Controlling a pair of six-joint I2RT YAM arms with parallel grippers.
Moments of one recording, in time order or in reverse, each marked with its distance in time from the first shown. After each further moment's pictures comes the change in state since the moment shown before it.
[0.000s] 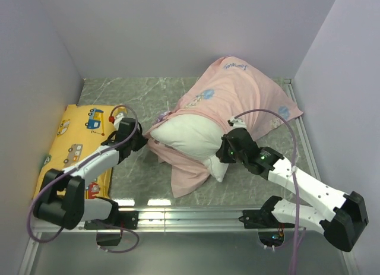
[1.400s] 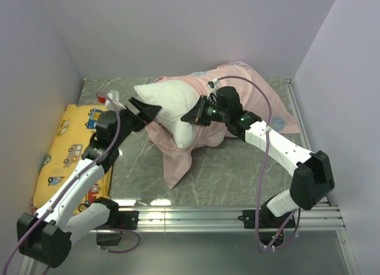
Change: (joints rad) left arm 0.010 -0.293 0.098 0.212 0.287 -0.015; right arm -0.143 0.427 0.403 0.388 -0.597 0.252
